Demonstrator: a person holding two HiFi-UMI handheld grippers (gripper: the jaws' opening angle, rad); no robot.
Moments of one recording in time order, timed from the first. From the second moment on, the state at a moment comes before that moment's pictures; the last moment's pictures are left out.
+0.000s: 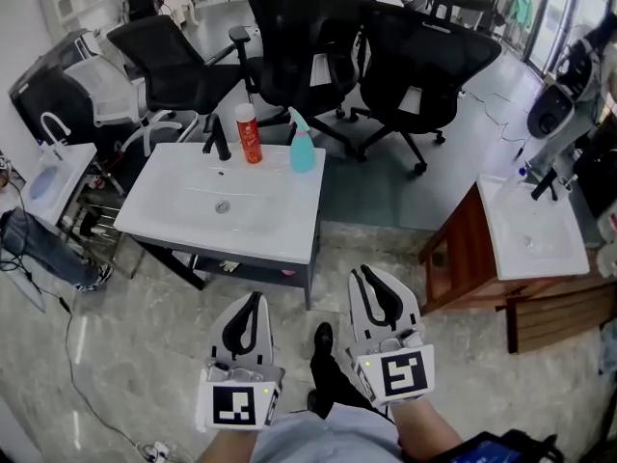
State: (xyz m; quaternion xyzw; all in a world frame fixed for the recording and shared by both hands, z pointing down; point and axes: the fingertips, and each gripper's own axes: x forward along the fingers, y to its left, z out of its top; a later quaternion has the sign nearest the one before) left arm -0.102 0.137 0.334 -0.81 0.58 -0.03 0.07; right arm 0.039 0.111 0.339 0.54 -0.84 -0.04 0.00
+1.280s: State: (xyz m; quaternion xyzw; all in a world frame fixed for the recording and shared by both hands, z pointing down) left arm -0.112 -0.179 0.292 -0.80 0.59 -0.04 0.09; right arm 0.012 -0.231 0.317 0.51 -0.86 -0.02 -0.01
